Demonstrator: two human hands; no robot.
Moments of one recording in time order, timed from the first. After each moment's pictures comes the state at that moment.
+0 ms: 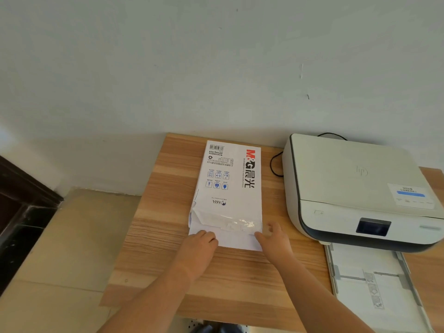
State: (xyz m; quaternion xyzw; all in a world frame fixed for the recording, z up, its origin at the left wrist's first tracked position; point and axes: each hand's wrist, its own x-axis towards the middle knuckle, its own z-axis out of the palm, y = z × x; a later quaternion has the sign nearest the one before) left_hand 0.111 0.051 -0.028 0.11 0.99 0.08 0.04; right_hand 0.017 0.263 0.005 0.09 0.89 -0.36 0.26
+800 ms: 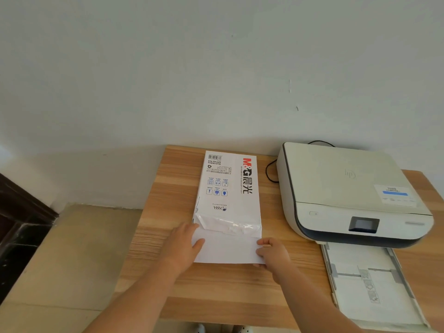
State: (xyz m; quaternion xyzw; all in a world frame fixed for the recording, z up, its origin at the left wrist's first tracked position) left_hand 0.117 0.009 0.003 -0.14 0.95 0.27 0.09; right_hand 0.051 0.254 0.026 0.26 0.74 -0.54 0.30
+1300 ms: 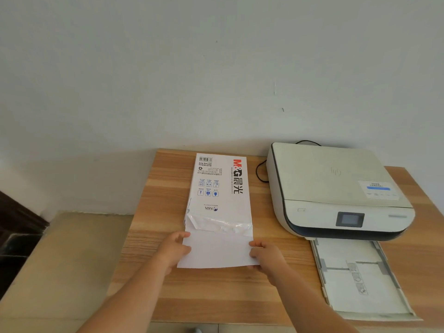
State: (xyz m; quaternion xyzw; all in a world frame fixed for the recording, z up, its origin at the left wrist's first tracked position) left_hand 0.116 0.018 0.004 -0.38 0.66 0.64 0.14; right_hand 0.063 0.266 0.034 0.24 0.73 -0.56 0.31
